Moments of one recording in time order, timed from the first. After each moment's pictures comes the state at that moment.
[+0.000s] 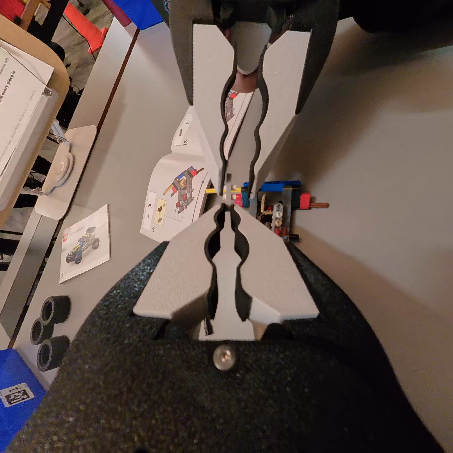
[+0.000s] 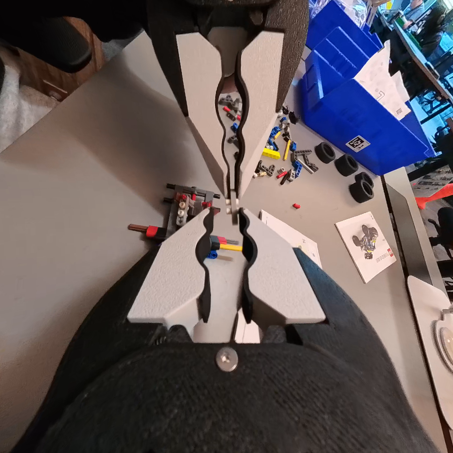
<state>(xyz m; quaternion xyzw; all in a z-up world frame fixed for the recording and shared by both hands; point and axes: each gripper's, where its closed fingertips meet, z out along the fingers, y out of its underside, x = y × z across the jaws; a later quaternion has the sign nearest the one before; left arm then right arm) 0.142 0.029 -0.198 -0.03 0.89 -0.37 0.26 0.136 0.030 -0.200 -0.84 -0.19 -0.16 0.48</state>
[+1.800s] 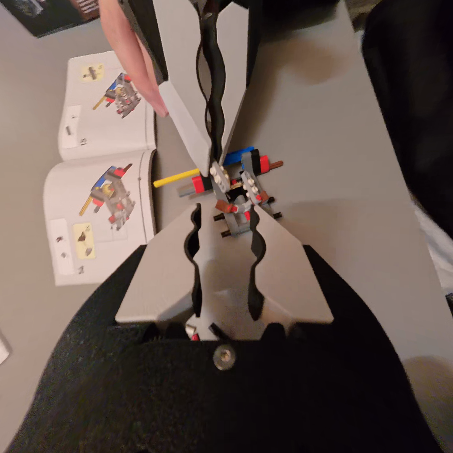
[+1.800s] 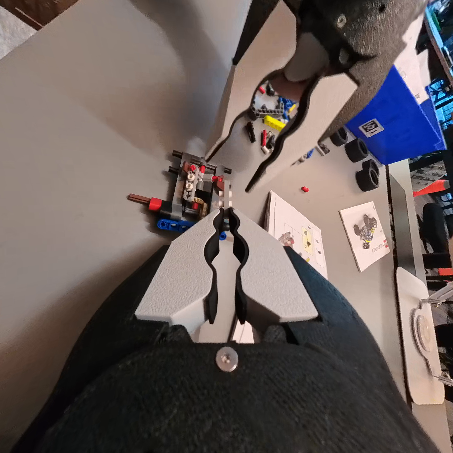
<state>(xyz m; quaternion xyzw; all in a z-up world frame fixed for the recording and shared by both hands) 0.132 0.040 -0.229 0.11 0.92 -0.37 0.00 0.138 0.020 -0.225 -0.86 -0.22 -0.20 0.42</state>
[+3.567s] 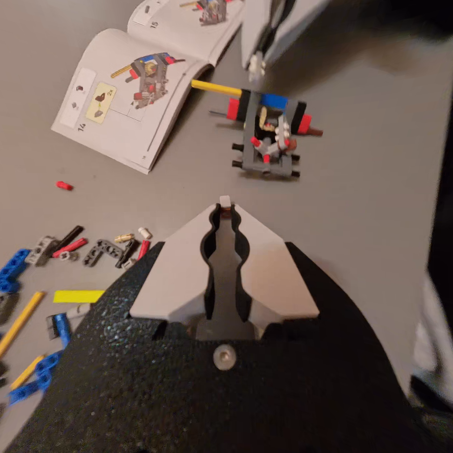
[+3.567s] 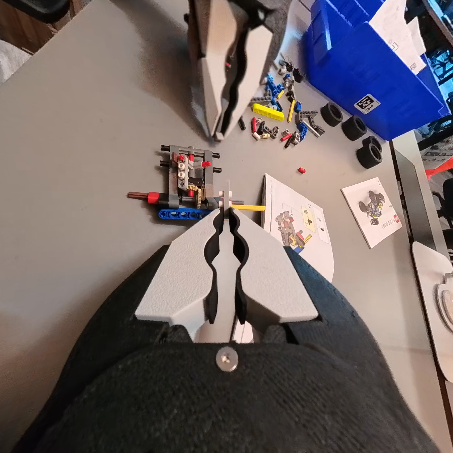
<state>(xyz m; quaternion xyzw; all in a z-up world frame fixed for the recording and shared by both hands) 0.136 0.089 -0.252 -0.15 0.90 -0.40 0.04 0.146 0.002 -0.220 -0.87 -0.16 -0.17 0.44</state>
